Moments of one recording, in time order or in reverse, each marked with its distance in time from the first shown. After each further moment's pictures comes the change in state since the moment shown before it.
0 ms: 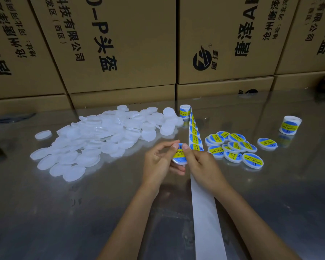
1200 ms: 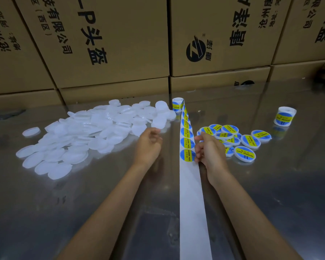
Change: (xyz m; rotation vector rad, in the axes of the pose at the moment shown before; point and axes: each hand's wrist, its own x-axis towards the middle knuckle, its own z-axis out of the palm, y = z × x) left_hand 0.061 -0.023 -0.002 0.555 0.175 0.057; right_hand 0.026 0.024 -0.024 0.640 0.340 0.580
